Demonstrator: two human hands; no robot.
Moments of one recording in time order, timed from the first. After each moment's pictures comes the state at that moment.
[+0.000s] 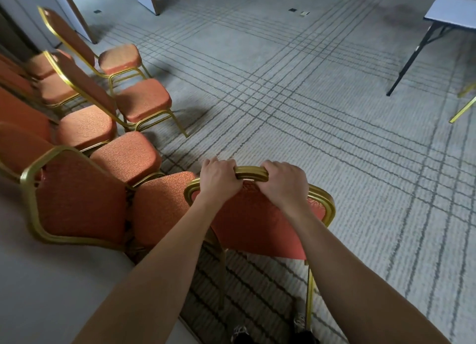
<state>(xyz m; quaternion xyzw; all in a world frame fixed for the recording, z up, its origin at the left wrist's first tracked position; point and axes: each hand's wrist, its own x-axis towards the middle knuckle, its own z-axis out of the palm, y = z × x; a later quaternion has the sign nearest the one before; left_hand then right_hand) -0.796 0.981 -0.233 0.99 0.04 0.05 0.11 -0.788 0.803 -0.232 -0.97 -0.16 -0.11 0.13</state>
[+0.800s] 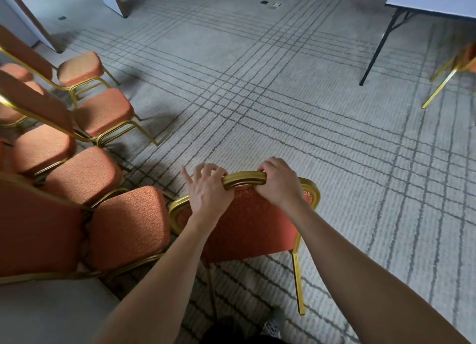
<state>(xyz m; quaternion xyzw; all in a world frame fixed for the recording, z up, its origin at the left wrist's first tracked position) -0.725 0.792 -0.258 0.99 0.08 0.08 0.09 -0.688 0.603 -0.253 -0.96 -0.15 -0.02 0.24</state>
